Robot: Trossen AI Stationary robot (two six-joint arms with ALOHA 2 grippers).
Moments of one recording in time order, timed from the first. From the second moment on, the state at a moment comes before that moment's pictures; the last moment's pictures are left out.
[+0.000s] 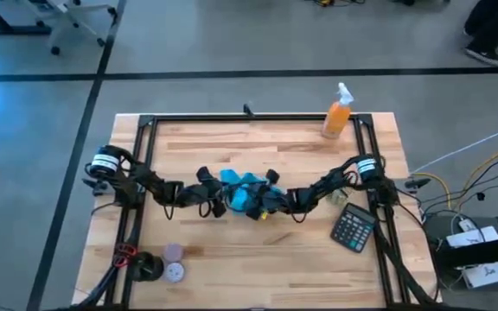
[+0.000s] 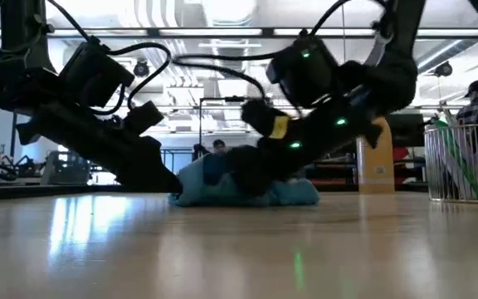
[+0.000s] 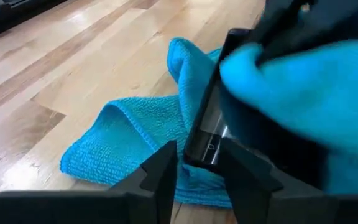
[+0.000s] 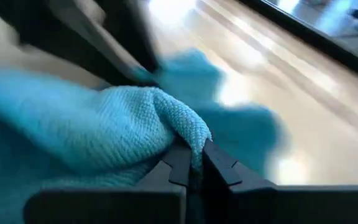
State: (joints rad) left arm -0.09 1.81 0.32 0.84 -0.49 -0.27; right arm 0.10 2.07 0.86 0.58 0.67 0.14
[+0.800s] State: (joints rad) left arm 0.07 1.87 0.39 0.93 -0.36 -0.04; right arm 0.01 1.95 0.74 0.65 0.50 0.04
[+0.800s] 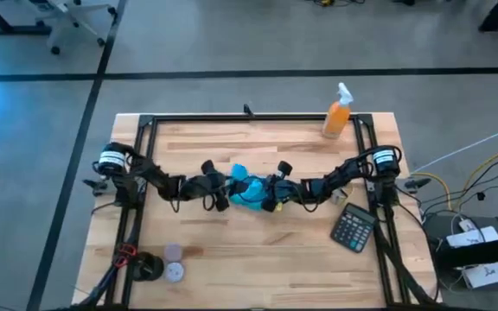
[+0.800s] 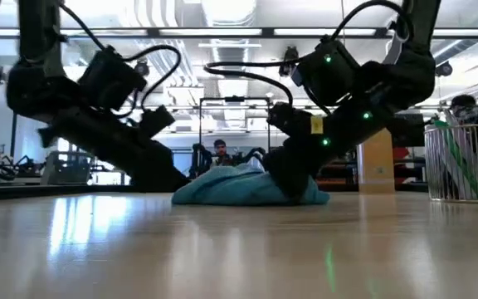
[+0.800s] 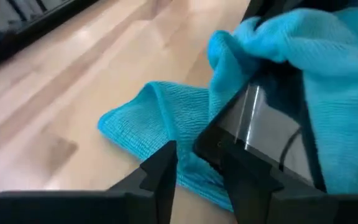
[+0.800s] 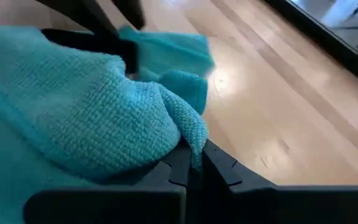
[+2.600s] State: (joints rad) left arm 0.04 1.67 0.46 0.78 -0.11 0.07; right arm 0.03 1.59 0.86 -0.04 0.15 0.16
